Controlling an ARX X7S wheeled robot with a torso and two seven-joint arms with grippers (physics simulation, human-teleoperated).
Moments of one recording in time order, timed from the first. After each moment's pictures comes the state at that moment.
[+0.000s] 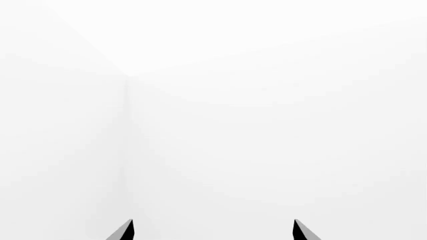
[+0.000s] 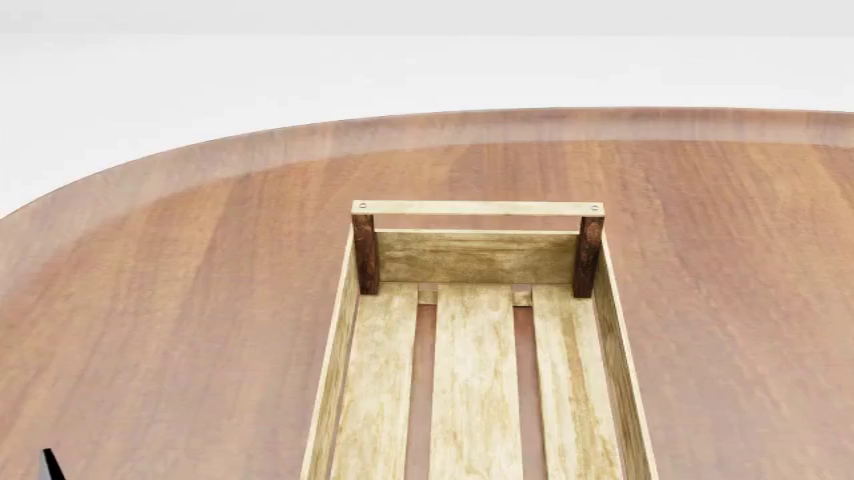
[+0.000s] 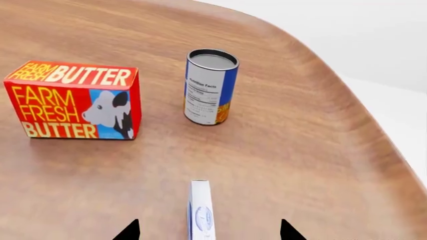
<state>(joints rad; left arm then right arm) 0.22 -0.38 0.36 0.39 0.25 0.44 -0.75 -0.12 0.20 0.35 0.06 0.40 0.17 1.02</state>
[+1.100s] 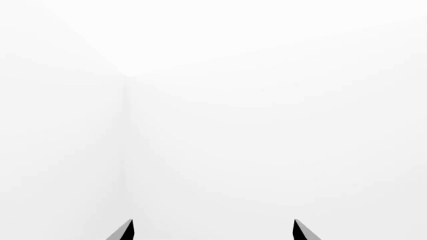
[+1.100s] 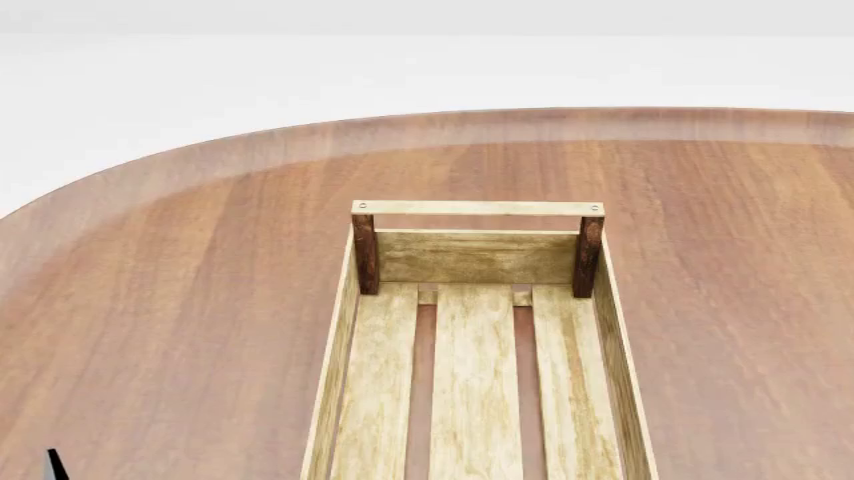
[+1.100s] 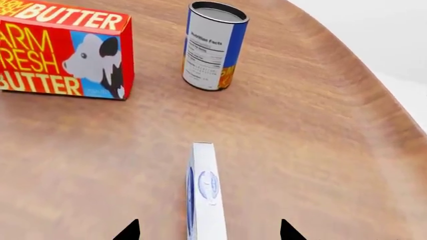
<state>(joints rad) 0.21 -0.39 0.37 0.39 0.25 0.43 -0.76 -0.03 0.21 0.34 0.33 0.40 0.08 0.96</state>
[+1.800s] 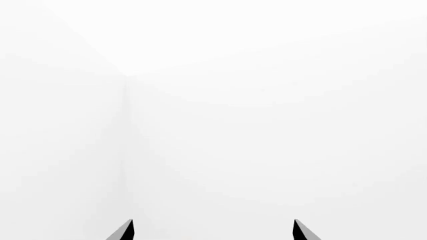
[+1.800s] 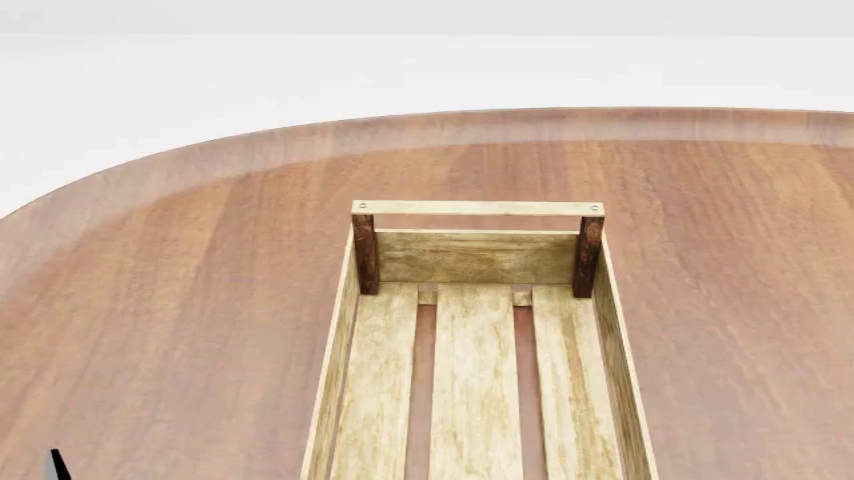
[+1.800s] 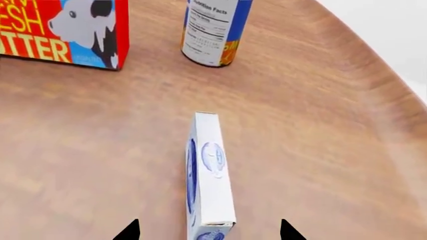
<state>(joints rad) 0.20 -0.40 0.38 0.38 0.25 0.44 -0.77 0.03 0.21 0.33 0.53 0.39 0.00 0.92</state>
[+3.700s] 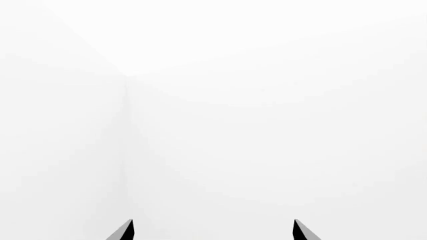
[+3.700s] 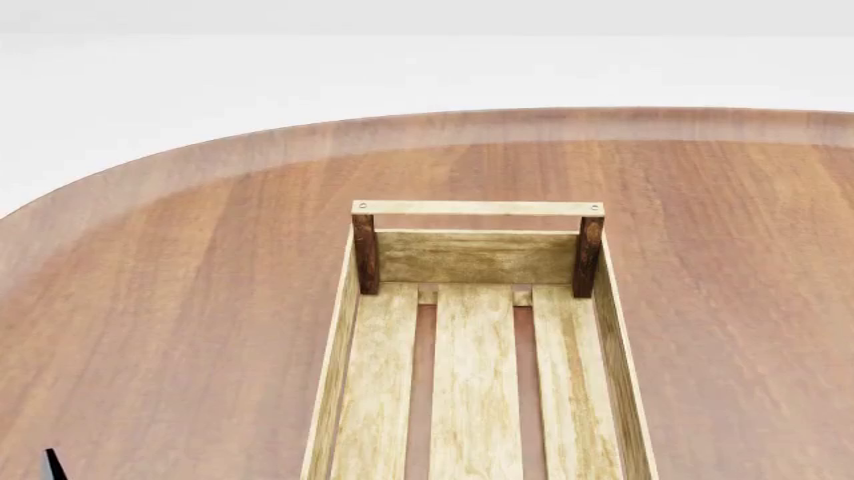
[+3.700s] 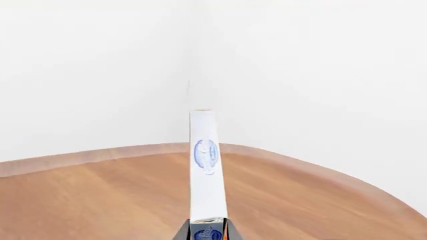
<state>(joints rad) 0.20 -0.42 0.39 0.40 0.26 0.42 -0.79 -0.12 0.40 0.02 -0.45 0.18 0.30 0.96</state>
